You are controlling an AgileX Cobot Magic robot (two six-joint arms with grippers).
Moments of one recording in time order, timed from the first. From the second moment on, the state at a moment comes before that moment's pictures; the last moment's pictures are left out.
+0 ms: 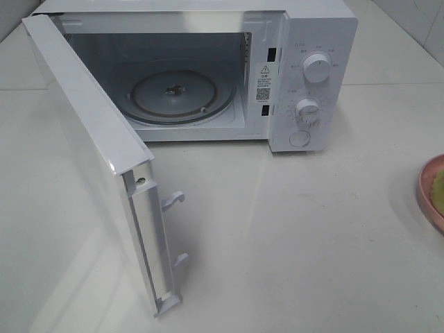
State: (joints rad) left arm 0.02 0.00 -0.50 -0.09 1.03 0.09; right arm 0.08 0.00 -0.51 -0.09 1.04 0.10
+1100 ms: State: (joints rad) left arm 0.02 0.51 -0.28 -0.09 0.25 0.12; right arm 0.08 0.00 -0.51 -0.09 1.04 0.10
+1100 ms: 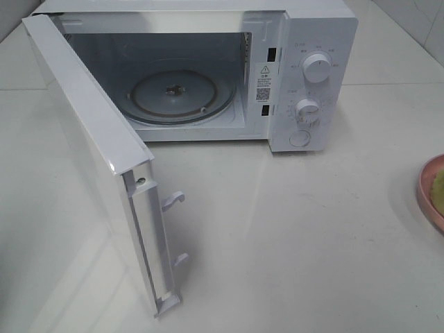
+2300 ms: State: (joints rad) left arm -0.29 1.36 -0.26 -0.02 -0.71 0.15; right arm 0.08 0.00 -0.51 -0.09 1.04 0.10
